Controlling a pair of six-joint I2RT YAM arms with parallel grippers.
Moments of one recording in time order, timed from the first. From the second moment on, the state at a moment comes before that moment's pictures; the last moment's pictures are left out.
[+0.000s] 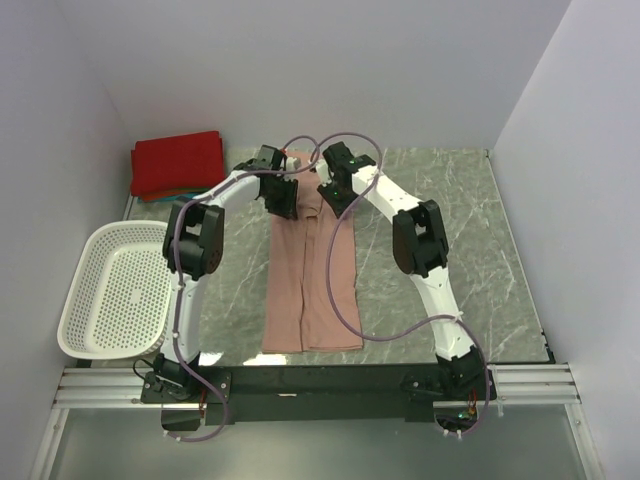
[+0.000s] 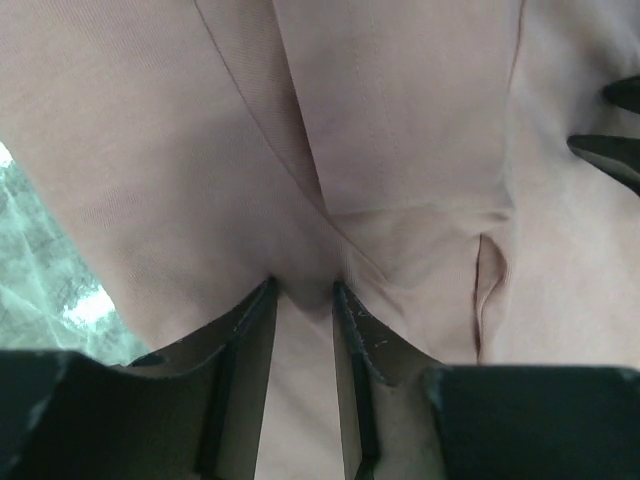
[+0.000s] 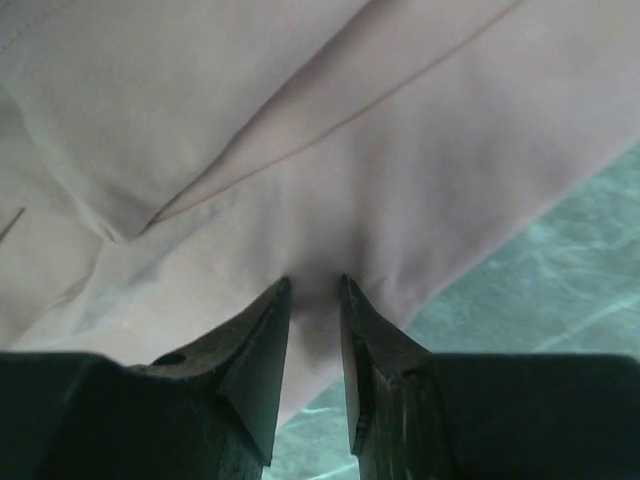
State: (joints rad) left arm -0.35 2.28 1.82 -0.58 0.27 -0.14; right arm 0.47 2.46 2.19 -0.88 -0.03 -0.24
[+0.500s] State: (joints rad) left arm -0.30 2.39 1.99 -0.63 0.37 -0.27; right arm 0.47 2.58 2.39 -0.94 0.09 -0.22
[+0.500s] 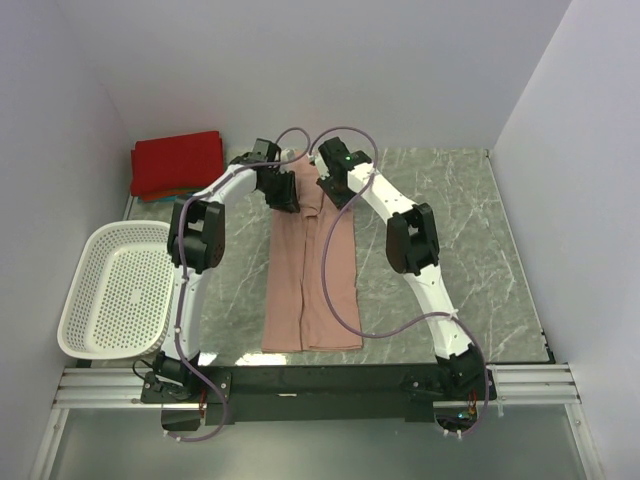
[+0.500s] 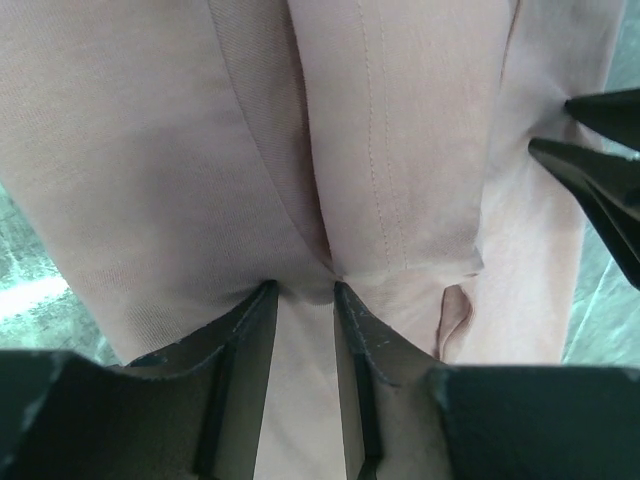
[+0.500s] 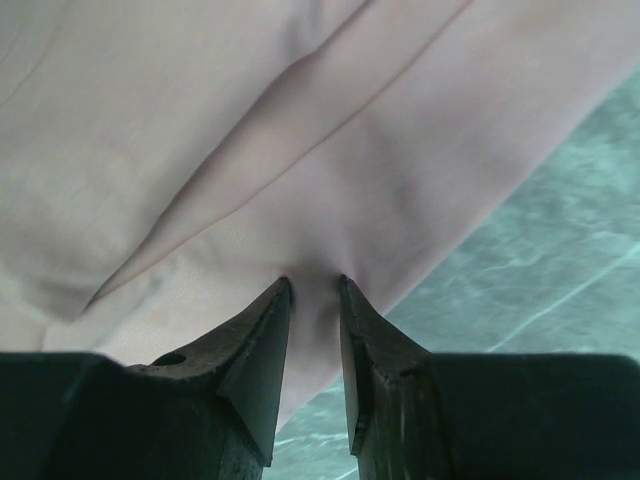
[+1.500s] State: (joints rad) left arm -0.07 1.51 1.45 -0.11 0.56 -0.09; right arm 0.41 1.70 1.85 -0.62 -0.01 -0.44
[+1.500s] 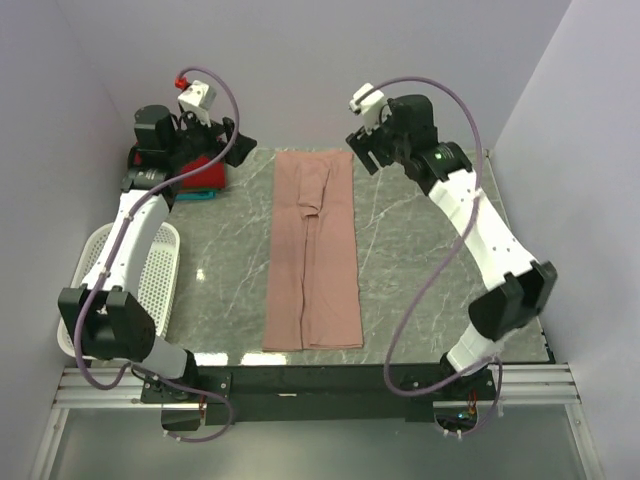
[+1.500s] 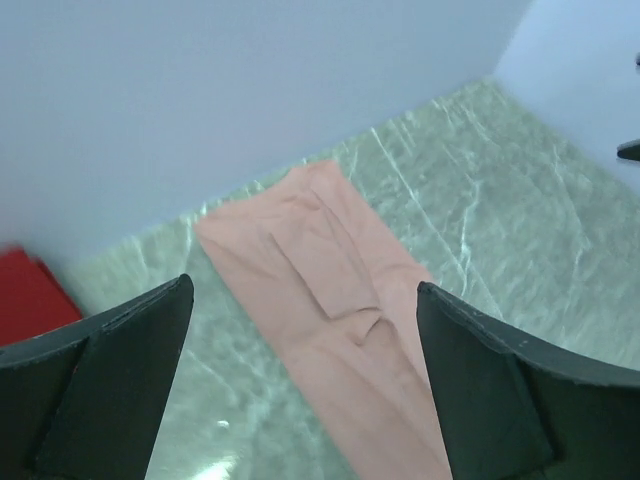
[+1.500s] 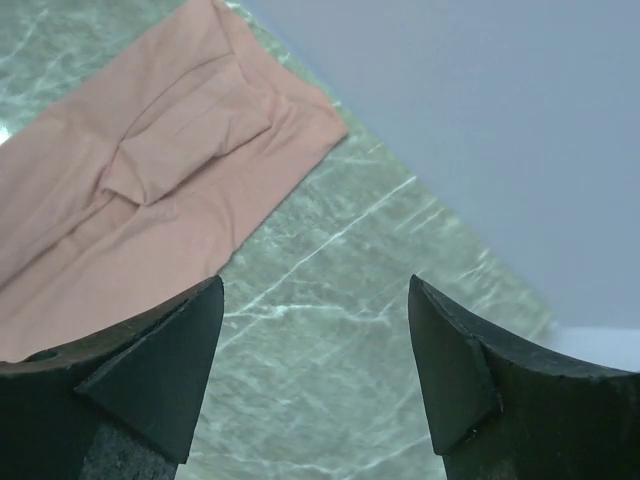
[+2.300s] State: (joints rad) left arm -0.28 0.55 0.47 -0.93 0.84 1.34; right arm 1.11 0.98 0.64 -0.55 -0.22 -0.63
